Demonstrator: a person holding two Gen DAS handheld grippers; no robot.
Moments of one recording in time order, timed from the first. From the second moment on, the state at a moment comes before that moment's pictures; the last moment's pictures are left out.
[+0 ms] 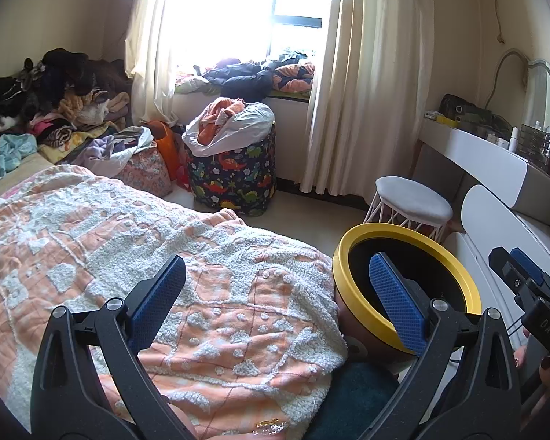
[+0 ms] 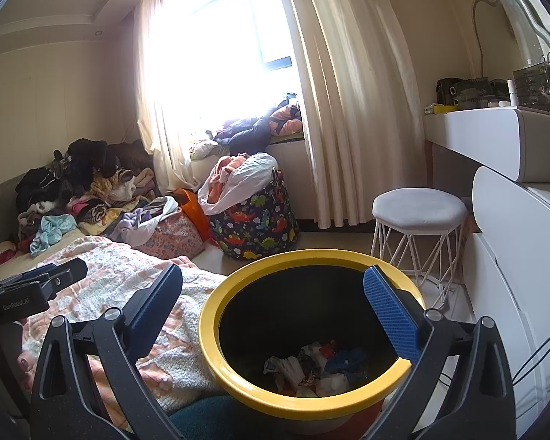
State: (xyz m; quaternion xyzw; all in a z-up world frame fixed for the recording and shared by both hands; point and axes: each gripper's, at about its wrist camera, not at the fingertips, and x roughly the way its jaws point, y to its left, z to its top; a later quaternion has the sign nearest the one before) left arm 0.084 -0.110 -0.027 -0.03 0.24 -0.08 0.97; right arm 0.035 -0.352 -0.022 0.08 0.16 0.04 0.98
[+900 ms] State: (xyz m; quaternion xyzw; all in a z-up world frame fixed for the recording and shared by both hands) left arm 0.082 -0.109 -0.026 -0.03 0.24 -0.07 0.97; right arm 0.035 -0.357 -0.020 0.08 0.15 0.03 0.98
